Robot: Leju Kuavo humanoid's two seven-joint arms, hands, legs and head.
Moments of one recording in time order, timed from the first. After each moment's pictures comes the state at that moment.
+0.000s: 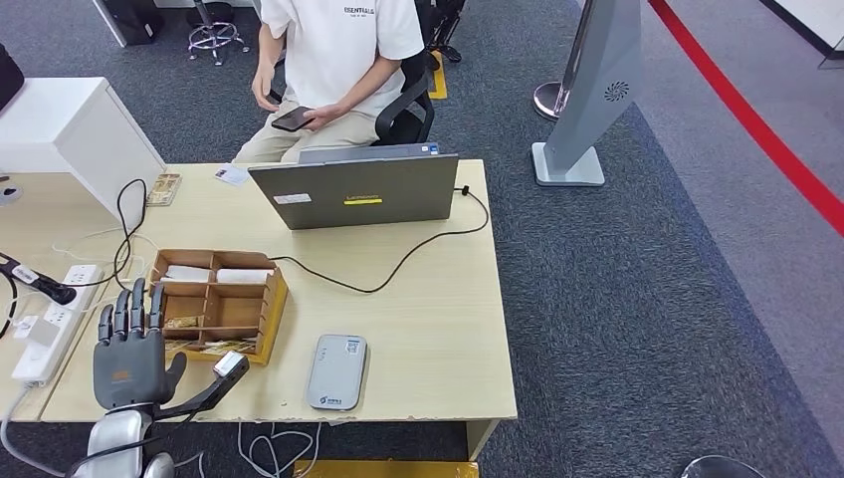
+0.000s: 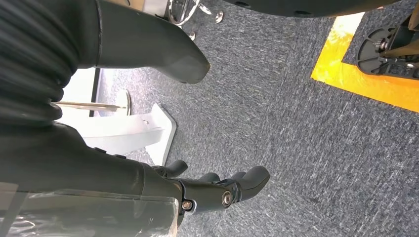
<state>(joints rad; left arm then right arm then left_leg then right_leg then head) -0.14 0.13 -0.07 -1.16 -1.53 0.69 0.21 -0.02 0.19 -0.72 -0.20 1.33 -0.09 0.11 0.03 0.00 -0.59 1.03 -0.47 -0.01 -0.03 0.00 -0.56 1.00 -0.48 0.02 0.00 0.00</state>
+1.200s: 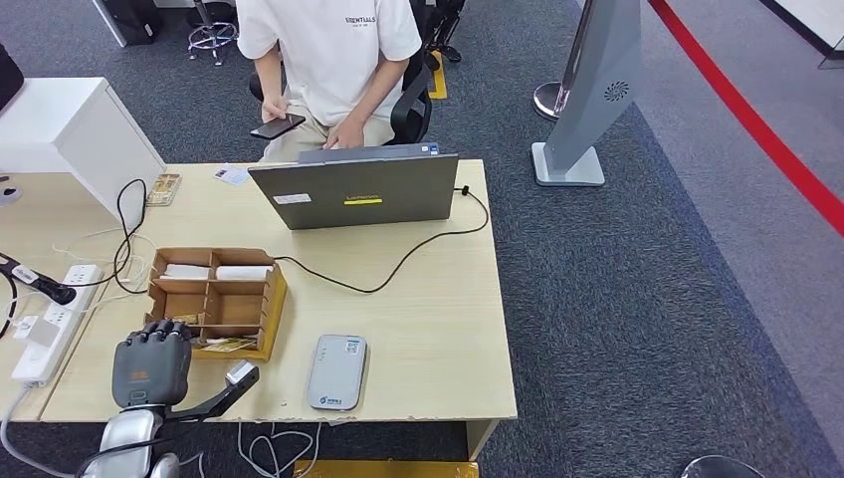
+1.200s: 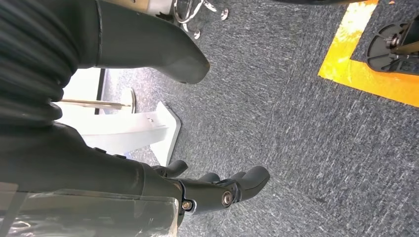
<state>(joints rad) -0.18 0.13 -0.09 -1.05 -1.52 0.70 0.15 -0.01 0.18 -0.72 -0.20 1.34 -0.08 0.12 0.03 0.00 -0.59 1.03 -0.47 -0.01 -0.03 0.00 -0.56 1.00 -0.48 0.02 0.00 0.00</state>
